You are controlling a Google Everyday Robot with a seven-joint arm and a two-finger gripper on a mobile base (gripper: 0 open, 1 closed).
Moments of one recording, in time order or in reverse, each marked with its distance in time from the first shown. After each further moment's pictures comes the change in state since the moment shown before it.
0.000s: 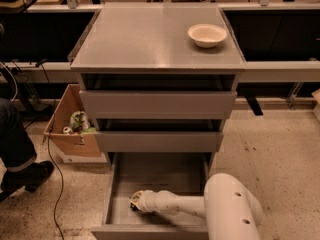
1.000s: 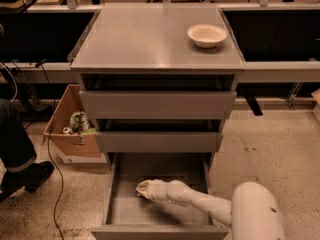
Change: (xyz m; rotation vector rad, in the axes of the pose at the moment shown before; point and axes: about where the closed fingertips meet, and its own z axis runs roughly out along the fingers) arm -0.040 -0.037 -0.053 0.007 -0.101 -0.007
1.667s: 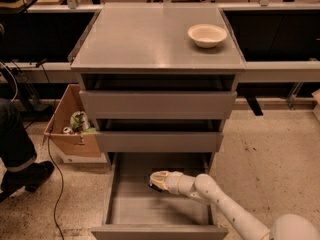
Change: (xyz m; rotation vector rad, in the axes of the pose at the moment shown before) arm -0.032 -0.052 -0.103 -0.033 -0.248 0.170
